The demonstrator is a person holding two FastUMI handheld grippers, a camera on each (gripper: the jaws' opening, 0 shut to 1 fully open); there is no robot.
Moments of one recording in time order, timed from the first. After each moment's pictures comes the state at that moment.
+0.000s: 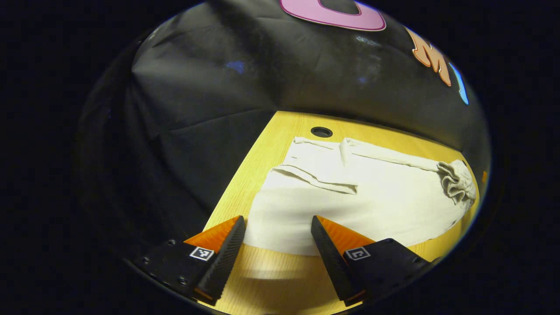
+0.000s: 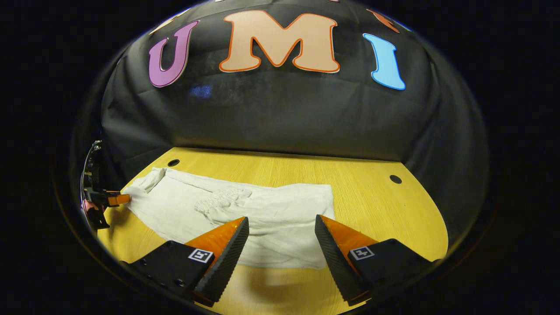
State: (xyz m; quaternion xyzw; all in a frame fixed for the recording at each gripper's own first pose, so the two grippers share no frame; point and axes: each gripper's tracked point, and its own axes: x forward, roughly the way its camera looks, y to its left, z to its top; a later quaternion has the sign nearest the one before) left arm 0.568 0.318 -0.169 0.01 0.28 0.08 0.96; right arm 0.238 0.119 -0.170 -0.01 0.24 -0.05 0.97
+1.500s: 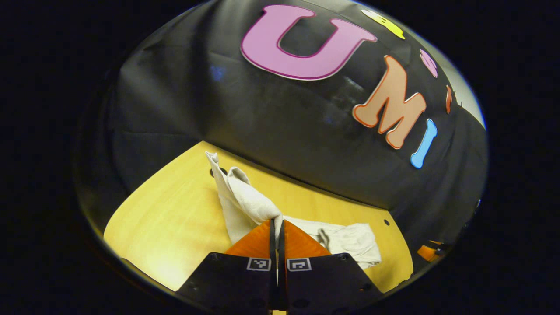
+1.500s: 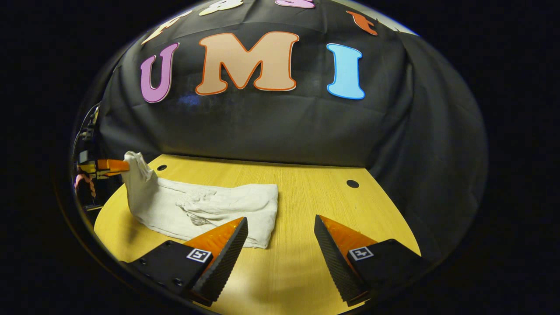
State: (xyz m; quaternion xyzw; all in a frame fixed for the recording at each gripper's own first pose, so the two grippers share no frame) left arm 0.587 0.094 -0.011 -0.16 0.17 -0.05 0.97; right arm 0.152 0.008 -0.108 -0.03 0.21 -0.08 0.97
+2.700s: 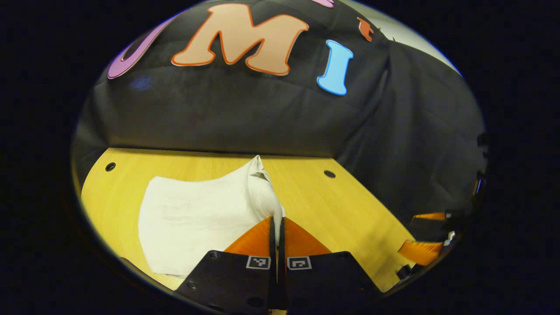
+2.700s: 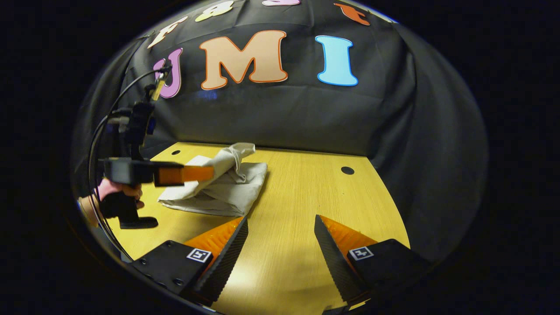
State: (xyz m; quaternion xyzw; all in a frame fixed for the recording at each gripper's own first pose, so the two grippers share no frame) left arm 0.557 -0.243 -0.116 0.00 0.24 -0.21 0.95; right arm 0.093 -0.075 -0.133 -0.02 0.23 -0.01 0.97
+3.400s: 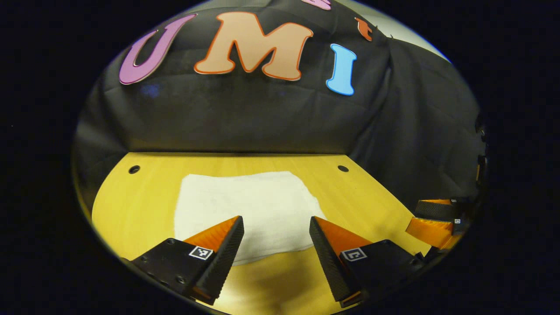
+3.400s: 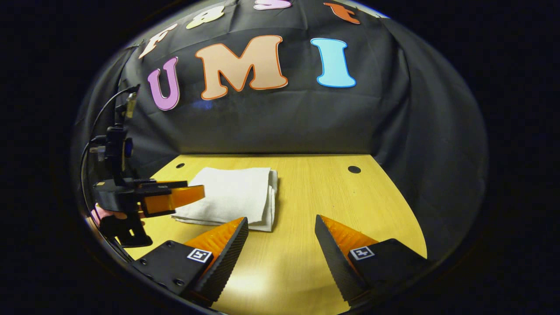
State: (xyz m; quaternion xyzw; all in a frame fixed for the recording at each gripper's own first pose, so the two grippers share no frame) left arm 0.515 -0.158 -0.073 0.01 0.21 -0.15 0.97; right arm 0.094 -0.026 -0.117 0.03 0.21 -0.02 0.98
